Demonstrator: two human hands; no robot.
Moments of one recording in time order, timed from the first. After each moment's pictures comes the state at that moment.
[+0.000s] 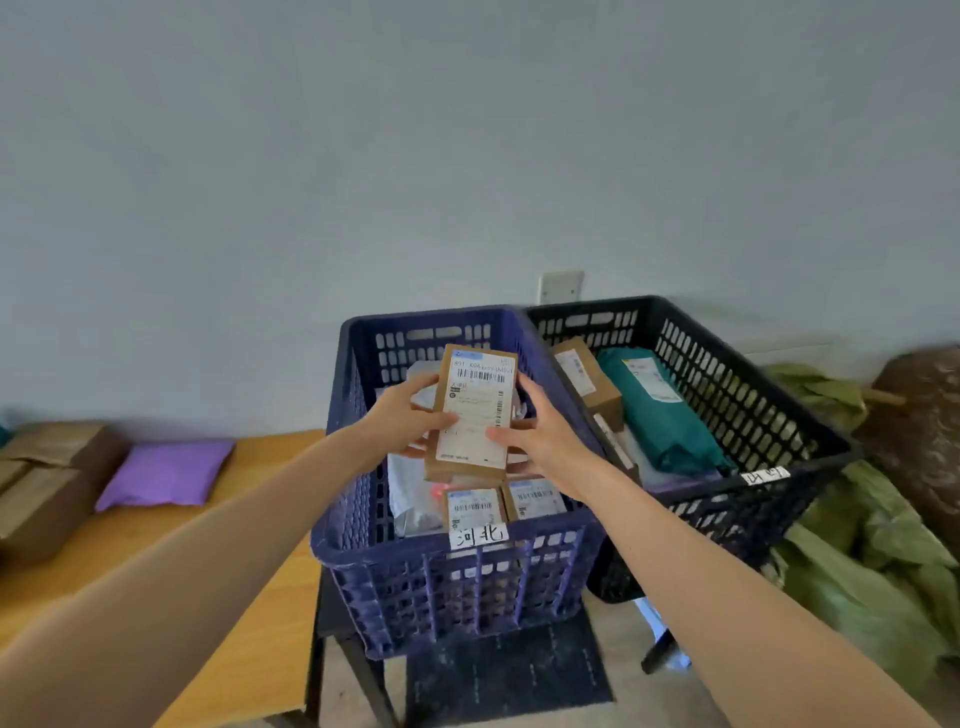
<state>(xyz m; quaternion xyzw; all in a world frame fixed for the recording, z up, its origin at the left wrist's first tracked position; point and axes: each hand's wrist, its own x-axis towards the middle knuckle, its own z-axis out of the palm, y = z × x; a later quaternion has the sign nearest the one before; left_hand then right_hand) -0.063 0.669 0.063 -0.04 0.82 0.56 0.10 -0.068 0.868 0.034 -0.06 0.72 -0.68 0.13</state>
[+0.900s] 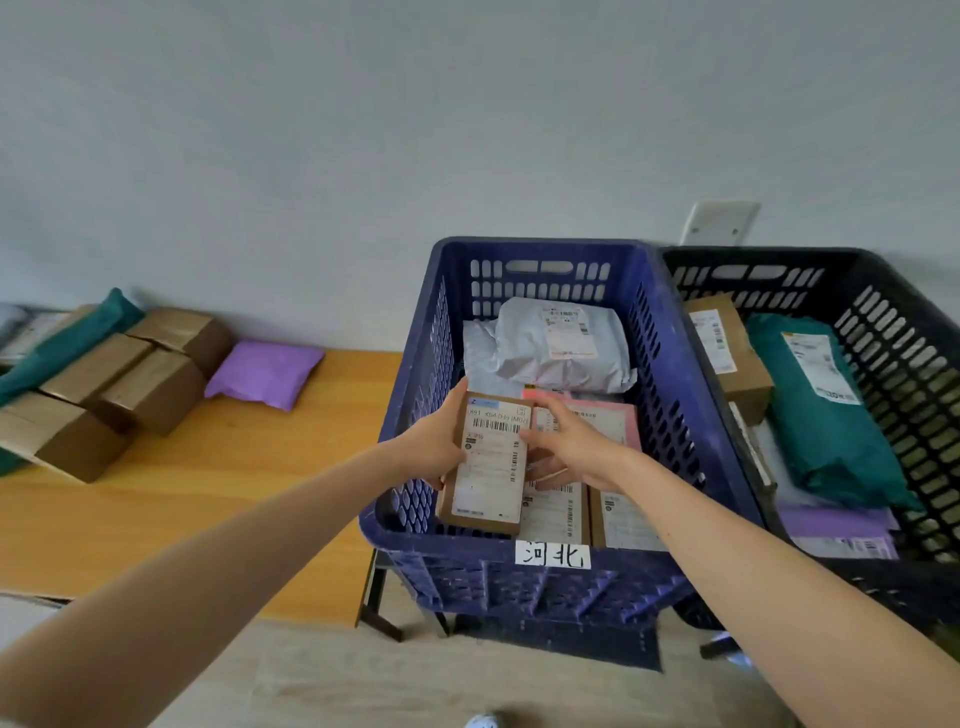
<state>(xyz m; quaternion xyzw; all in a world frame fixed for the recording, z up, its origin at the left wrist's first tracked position) -0.063 0.629 -0.010 -0.14 0.87 0.42 0.21 -0.150 0.814 -0.053 -0.10 0.74 -0.54 0.39</state>
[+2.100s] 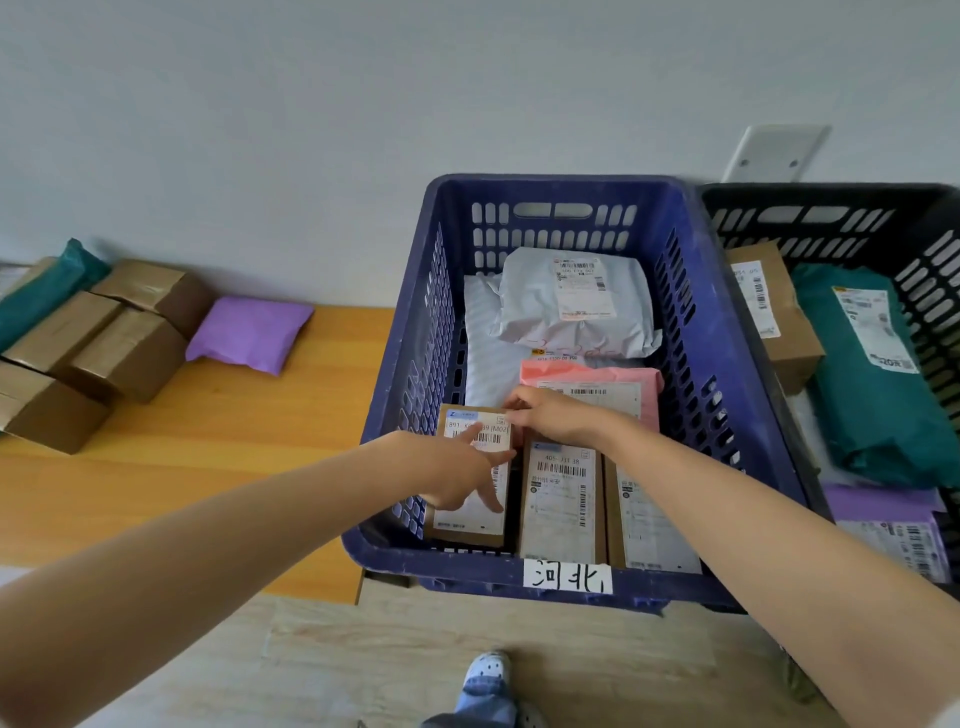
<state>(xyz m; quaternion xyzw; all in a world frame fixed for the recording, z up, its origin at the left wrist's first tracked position) -0.083 0.645 -0.030 0.17 0.87 -0.05 0.45 -0.194 0.771 -0.095 -0.25 0.84 -0.29 0.39</state>
